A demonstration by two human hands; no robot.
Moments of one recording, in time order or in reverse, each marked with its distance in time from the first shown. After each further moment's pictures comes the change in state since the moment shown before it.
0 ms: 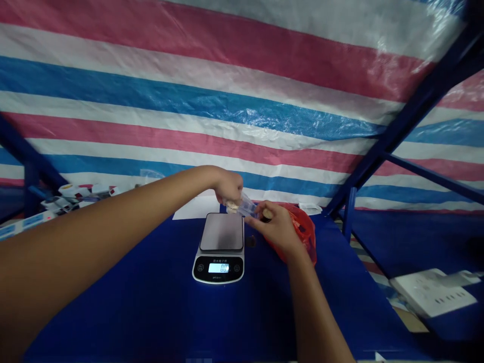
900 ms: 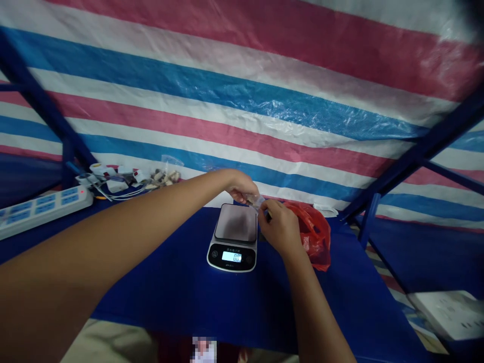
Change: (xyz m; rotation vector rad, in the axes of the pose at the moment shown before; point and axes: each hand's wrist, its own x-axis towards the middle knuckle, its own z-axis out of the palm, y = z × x) left_hand 0.041 -0.036 0.034 -0.425 -0.117 -0.009; right_hand -0.003 -0.006 0.032 -0.567 0.096 -0.226
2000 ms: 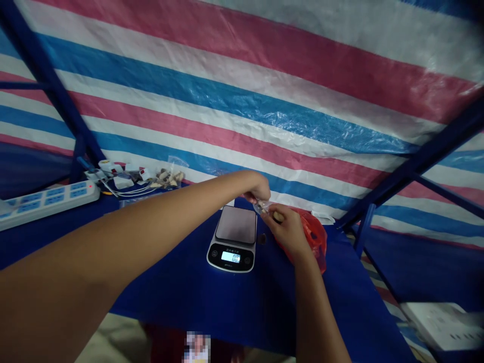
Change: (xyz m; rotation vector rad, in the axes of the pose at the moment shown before) left_hand -0.011 0.046 0.004 0.309 0.090 -0.082; right_hand 0.003 0.021 -0.015 0.476 -0.100 0.141
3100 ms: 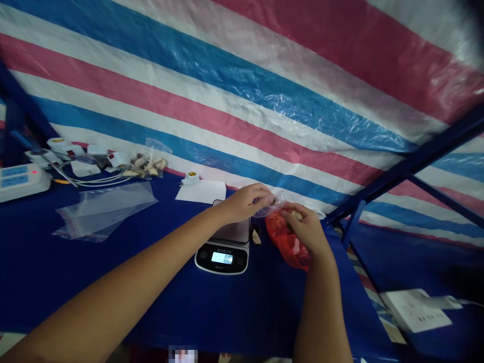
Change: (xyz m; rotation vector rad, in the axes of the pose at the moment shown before) left_hand 0.037 -0.049 0.098 -0.510 0.821 0.867; right_hand -0.001 0.039 -0.041 0.003 0.025 0.346
